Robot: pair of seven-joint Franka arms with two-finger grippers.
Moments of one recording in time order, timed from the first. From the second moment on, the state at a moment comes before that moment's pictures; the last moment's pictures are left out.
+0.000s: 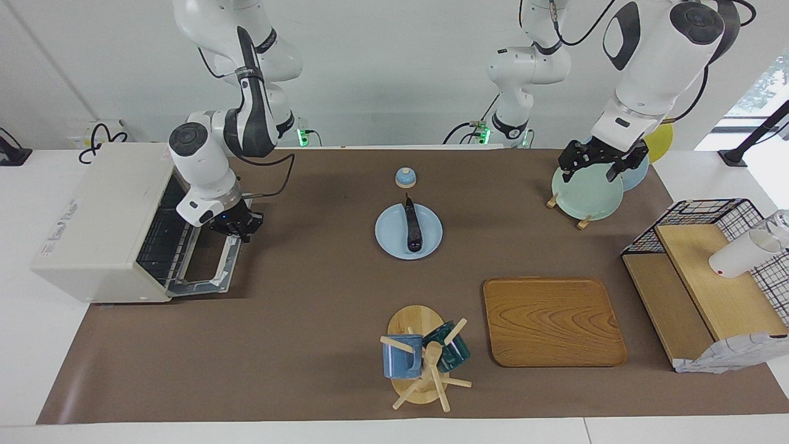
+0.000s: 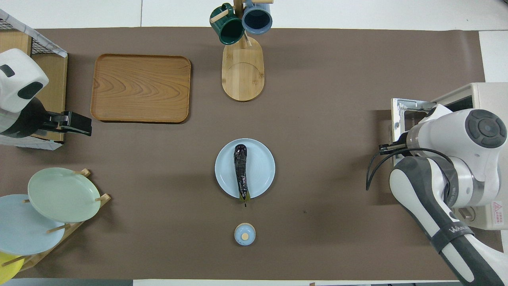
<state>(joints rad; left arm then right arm) -0.07 -0.03 -0.08 -1.70 0.01 1.62 -0.06 0.10 0.05 -0.09 -2.27 0.02 2.30 -0.08</state>
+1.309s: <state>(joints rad) -0.01 -0.02 -0.09 -1.63 0.01 1.55 -0.05 0.42 0.16 -0.06 -2.02 0.10 2.25 0.23</state>
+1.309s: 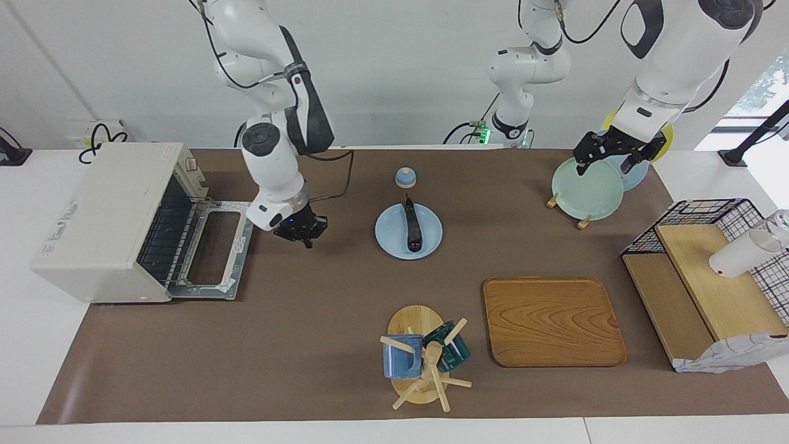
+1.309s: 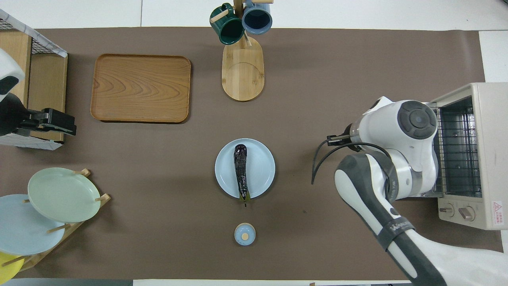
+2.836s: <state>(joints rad) 0.01 -0.02 -0.10 -1.63 0.01 1.55 -0.05 0.85 0.49 -0.05 -1.74 0.02 2.39 0.74</state>
